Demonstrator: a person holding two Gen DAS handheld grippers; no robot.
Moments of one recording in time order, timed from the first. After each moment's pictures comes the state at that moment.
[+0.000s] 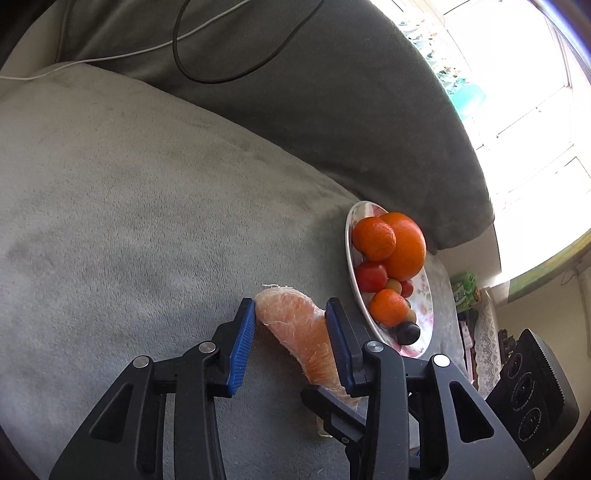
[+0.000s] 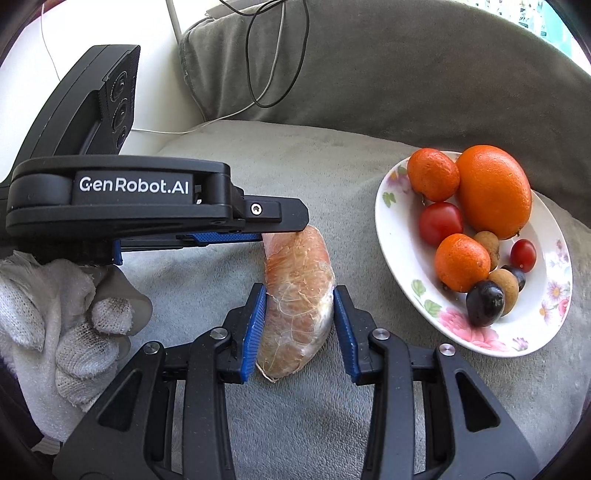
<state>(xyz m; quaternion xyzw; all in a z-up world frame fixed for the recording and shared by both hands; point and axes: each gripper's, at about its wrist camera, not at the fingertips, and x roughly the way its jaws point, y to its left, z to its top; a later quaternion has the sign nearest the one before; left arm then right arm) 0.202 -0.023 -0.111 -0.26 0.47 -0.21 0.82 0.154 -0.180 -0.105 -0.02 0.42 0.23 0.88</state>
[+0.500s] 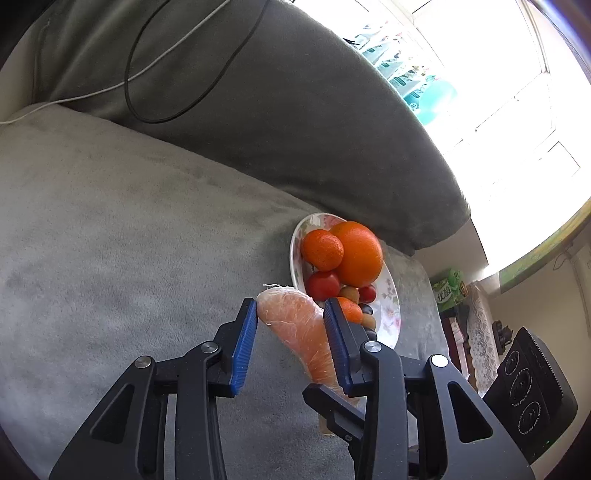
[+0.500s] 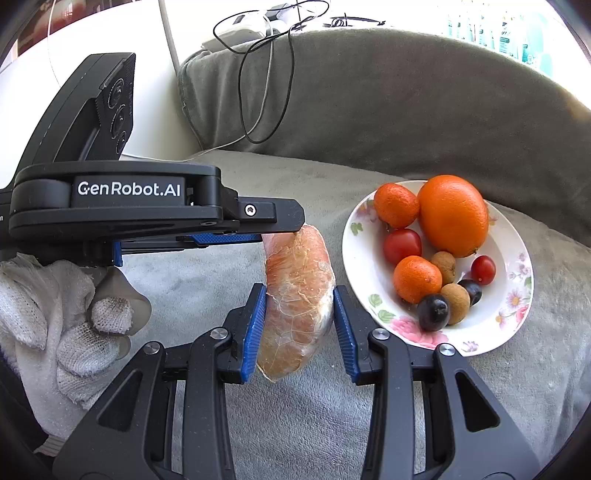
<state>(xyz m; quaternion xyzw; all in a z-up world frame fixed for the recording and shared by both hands) 0.200 -0.054 -0.079 -0.24 0.44 -0.24 0.83 0.134 -0.213 -0.074 -0.01 0.38 0.22 0.90</state>
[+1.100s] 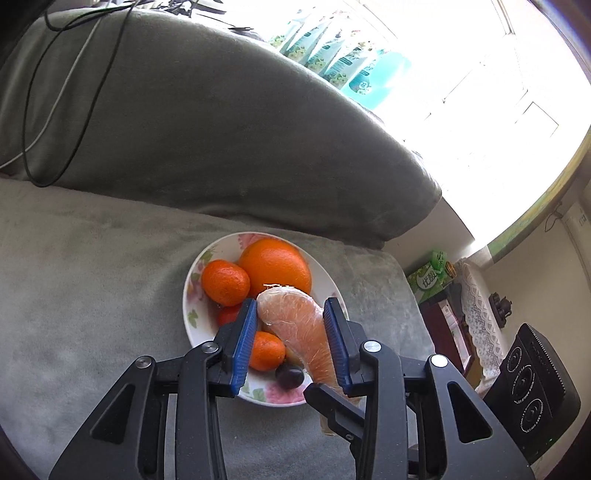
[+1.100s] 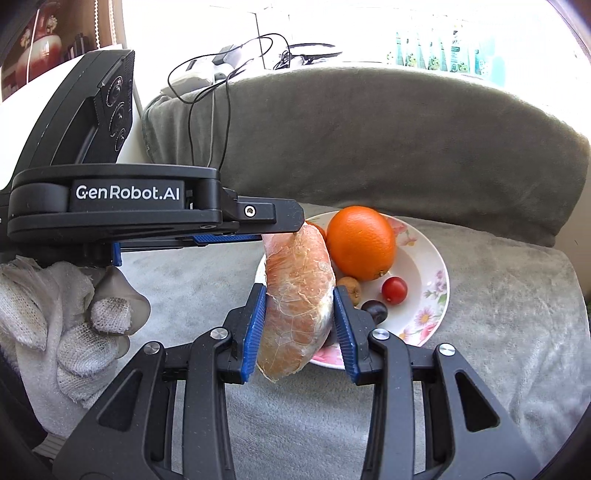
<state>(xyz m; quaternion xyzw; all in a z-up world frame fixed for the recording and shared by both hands) 0.223 -0.130 -0.044 -0.18 0.43 -0.29 0.84 0.135 -0.285 -0.052 0.01 0.35 0.17 0.92</state>
